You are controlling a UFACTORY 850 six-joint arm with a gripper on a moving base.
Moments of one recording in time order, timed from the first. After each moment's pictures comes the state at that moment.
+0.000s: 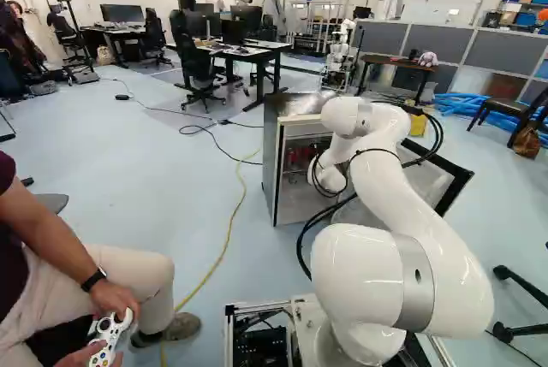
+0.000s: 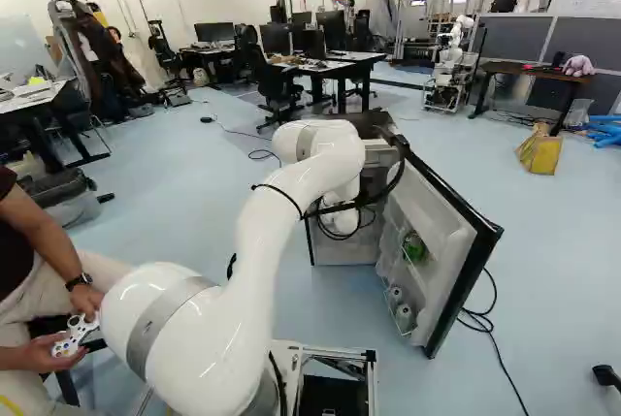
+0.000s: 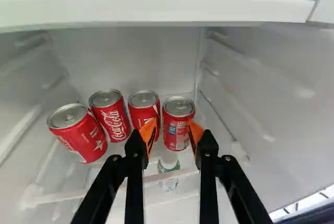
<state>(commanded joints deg) -19.6 -79.4 -87.4 -12.9 65.1 0.0</state>
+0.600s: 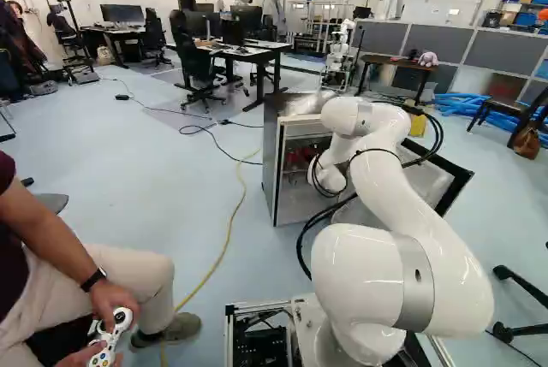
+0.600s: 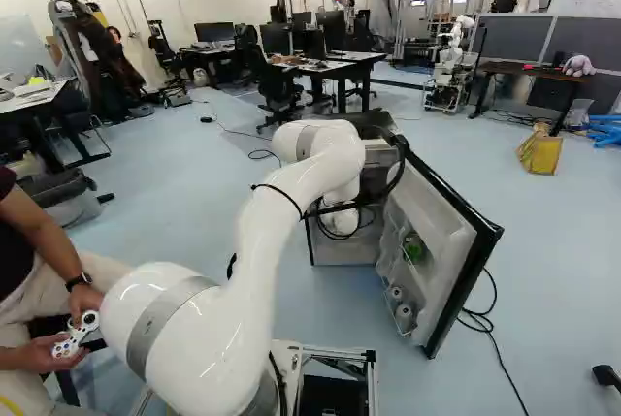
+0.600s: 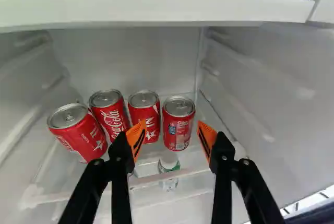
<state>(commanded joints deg) -19.6 -79.4 -87.4 -12.9 65.1 0.0</state>
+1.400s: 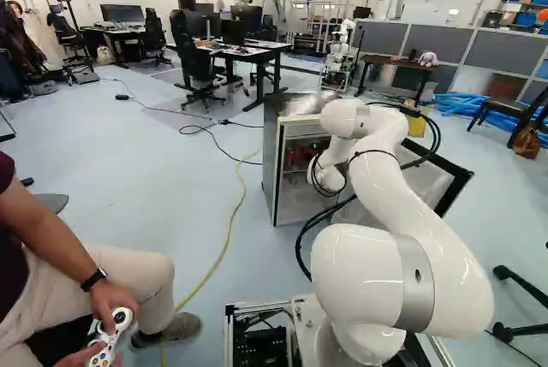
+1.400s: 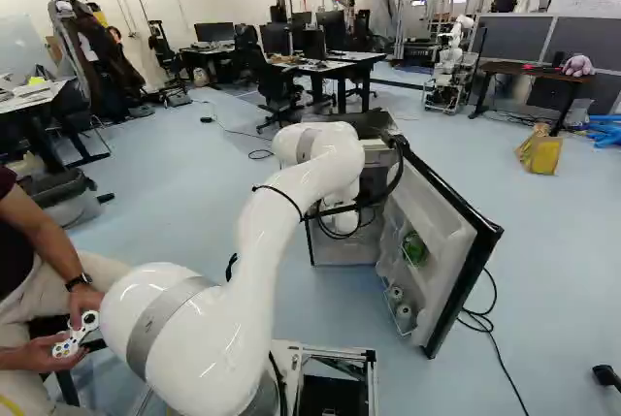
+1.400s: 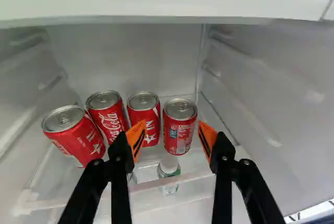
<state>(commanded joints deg) -19.4 -81.1 -90.5 -12.9 64.0 0.0</state>
